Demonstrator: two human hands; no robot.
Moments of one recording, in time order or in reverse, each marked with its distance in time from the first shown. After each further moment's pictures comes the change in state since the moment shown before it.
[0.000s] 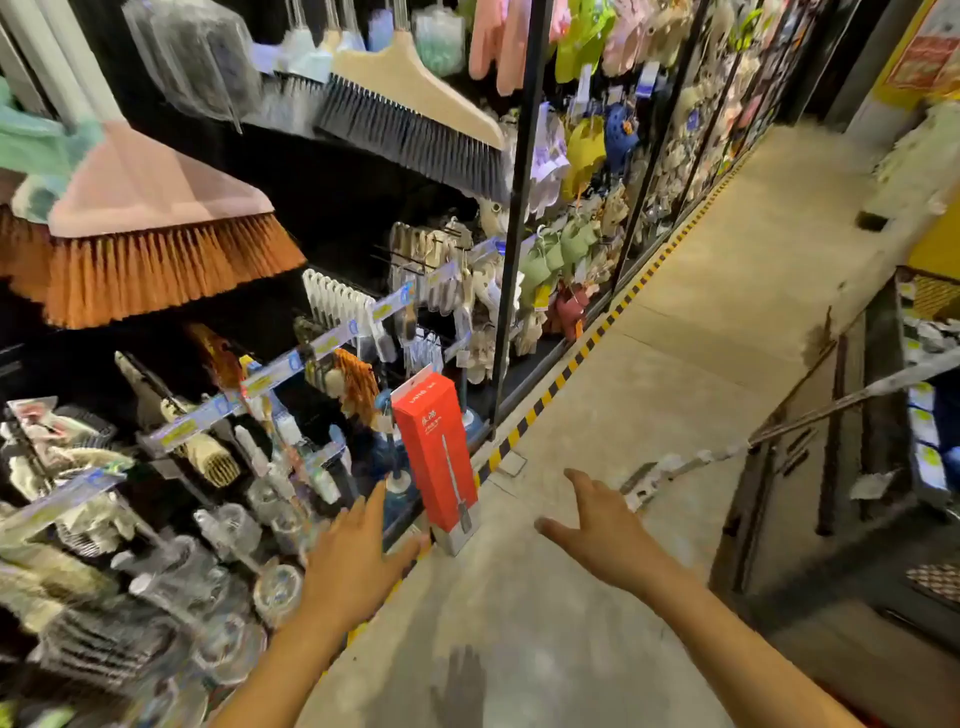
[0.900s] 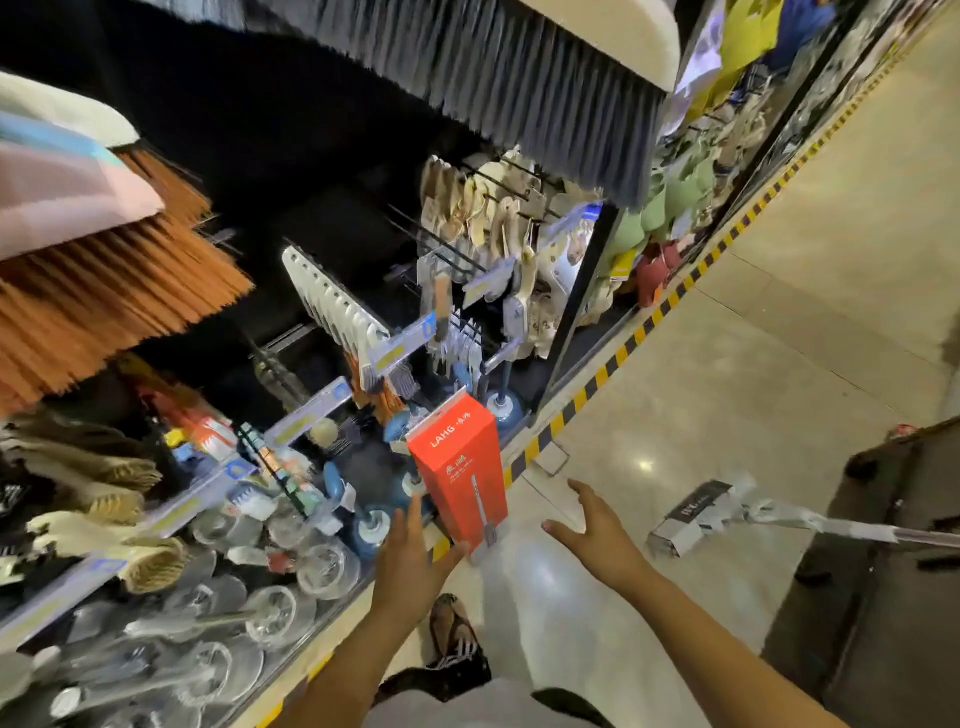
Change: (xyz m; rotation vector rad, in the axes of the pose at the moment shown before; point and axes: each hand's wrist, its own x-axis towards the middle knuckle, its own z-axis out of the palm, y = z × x) left_hand 0.299 -0.046 0.096 -0.408 -0.154 -0.398; right_hand 0.356 0.022 0.052 0.327 -0.232 0.138
